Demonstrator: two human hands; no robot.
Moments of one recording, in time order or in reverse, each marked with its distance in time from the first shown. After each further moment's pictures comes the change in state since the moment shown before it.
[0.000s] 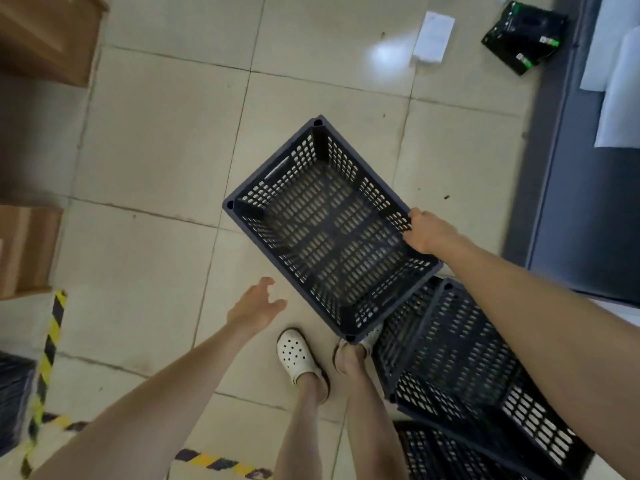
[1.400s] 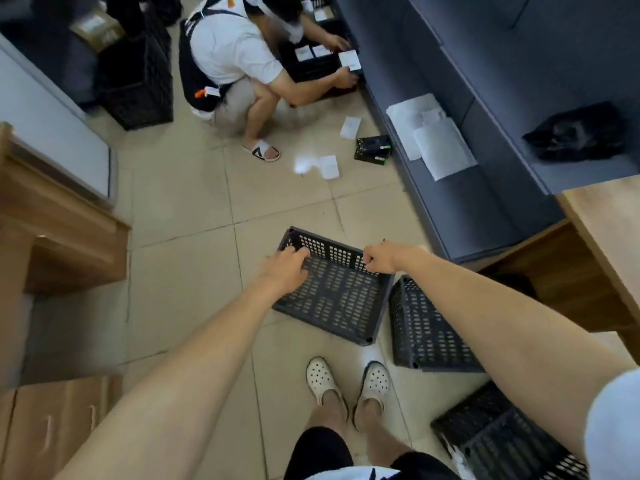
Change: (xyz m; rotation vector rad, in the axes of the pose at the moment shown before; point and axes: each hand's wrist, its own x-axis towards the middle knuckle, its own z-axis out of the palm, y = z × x) left_hand -0.309 0.083 -0.198 0.860 0.374 0.796; right_hand -0.383 -0.090 -0.090 0.060 0.104 -0.054
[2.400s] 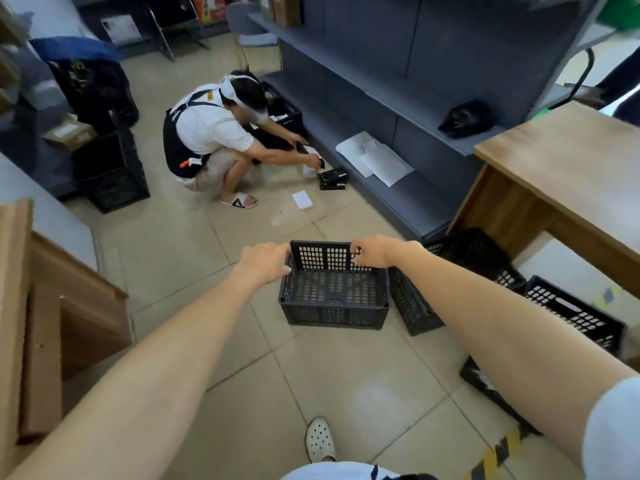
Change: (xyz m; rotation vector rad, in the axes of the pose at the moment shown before) left_hand -0.228 -0.151 -0.004 0.295 0.175 0.246; right_hand -0.177 -0.230 0.121 0.263 0.285 0.226
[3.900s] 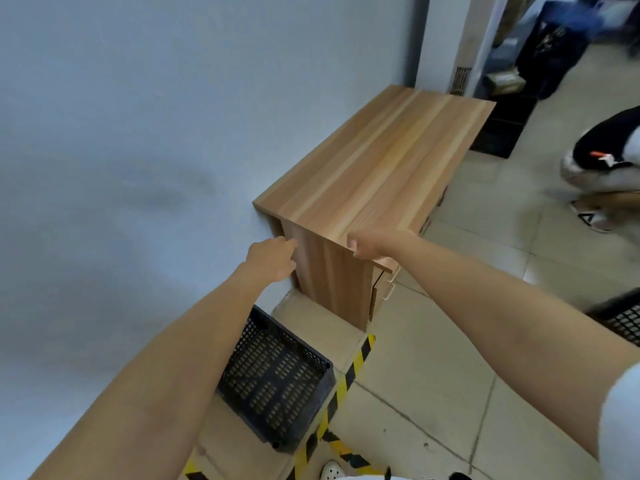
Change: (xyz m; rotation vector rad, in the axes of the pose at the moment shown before) left_hand -0.846 -0.205 0.271 -0.350 0.024 -1.054; right_hand -0.398 -0.653 0.389 -0.681 -0.131 -1.012
